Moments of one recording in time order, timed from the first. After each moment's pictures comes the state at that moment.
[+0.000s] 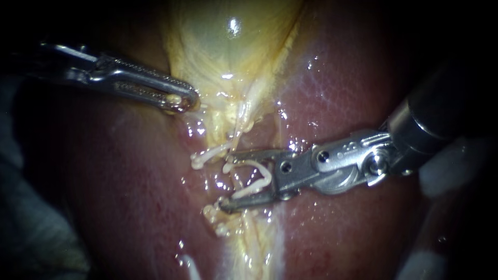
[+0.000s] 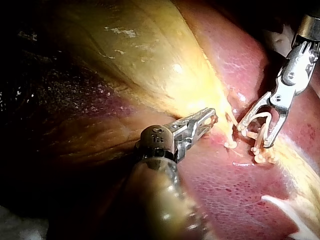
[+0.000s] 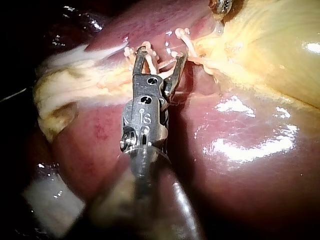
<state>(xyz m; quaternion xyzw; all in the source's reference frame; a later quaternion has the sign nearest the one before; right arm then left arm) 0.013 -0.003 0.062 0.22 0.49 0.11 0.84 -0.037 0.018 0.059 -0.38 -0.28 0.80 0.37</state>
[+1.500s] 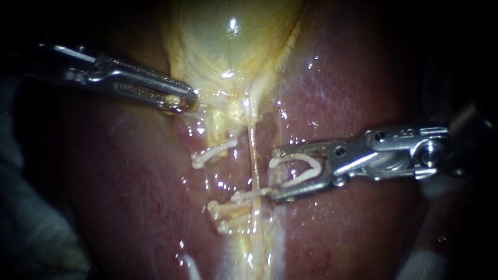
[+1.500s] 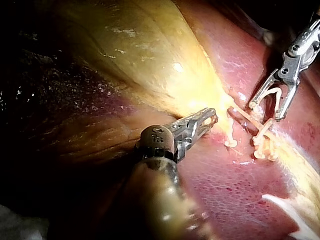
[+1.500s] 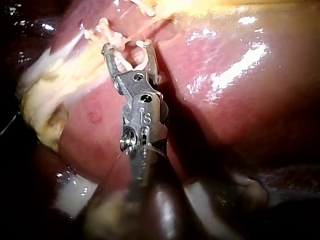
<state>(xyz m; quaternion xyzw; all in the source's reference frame) 0.006 0.000 0.063 0.33 0.45 0.25 0.79 -0.037 0.018 0.059 -0.38 -0.28 0.80 0.37</state>
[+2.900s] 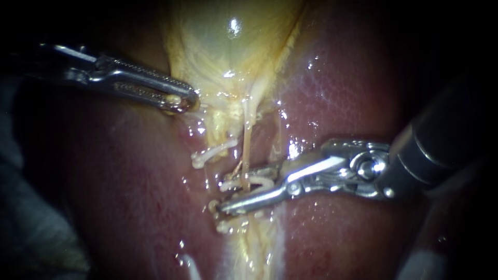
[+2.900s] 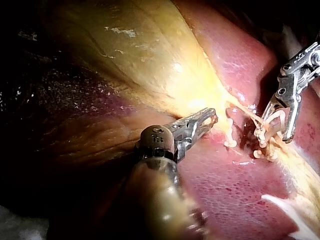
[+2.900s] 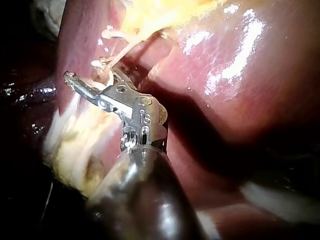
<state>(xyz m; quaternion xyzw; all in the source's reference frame) 0.012 -0.002 0.061 0.46 0.47 0.32 0.68 -0.037 0.018 0.059 -0.38 -0.28 0.80 0.37</state>
